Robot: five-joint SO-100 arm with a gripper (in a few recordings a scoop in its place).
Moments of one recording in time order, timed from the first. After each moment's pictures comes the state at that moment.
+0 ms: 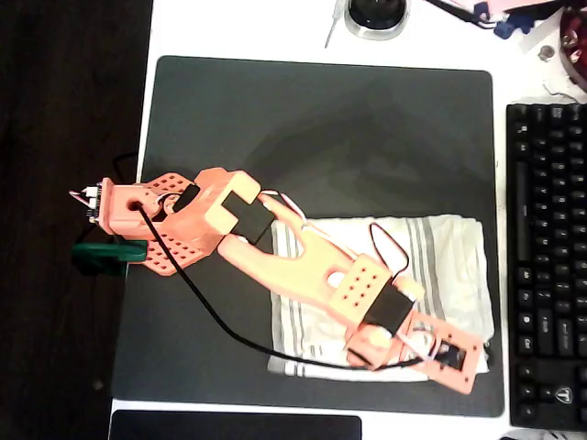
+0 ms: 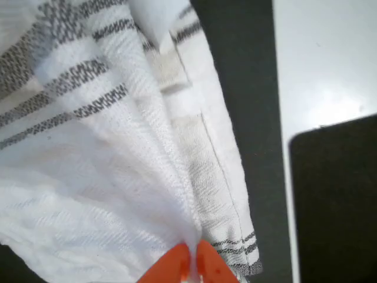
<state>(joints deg) 34.5 60.4 53.7 98.4 -105.5</state>
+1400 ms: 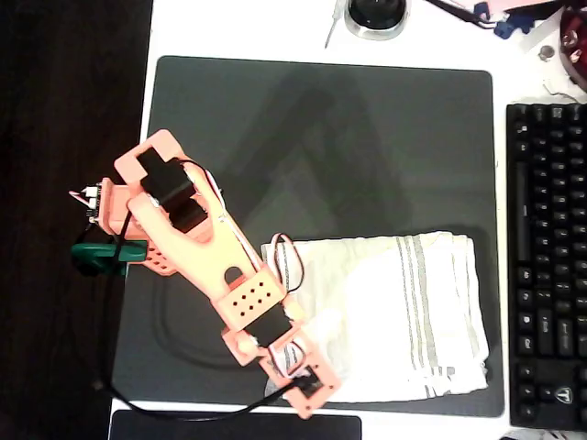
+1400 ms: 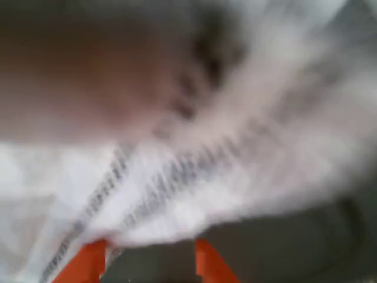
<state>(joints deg) 50.4 93.1 120.9 75.7 -90.5</state>
